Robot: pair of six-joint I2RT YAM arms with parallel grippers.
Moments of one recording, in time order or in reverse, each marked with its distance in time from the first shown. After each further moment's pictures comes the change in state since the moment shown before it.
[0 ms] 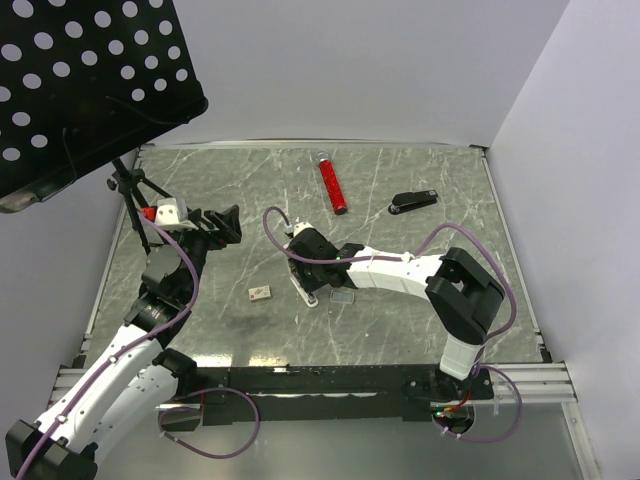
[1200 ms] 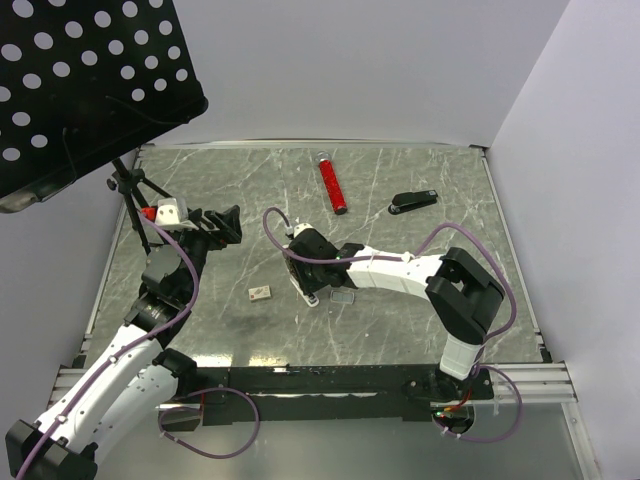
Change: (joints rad) left arm 0.000 0.000 0.000 0.000 0.008 0.000; right arm 0.000 0.000 0.002 -0.023 -0.005 -0.002
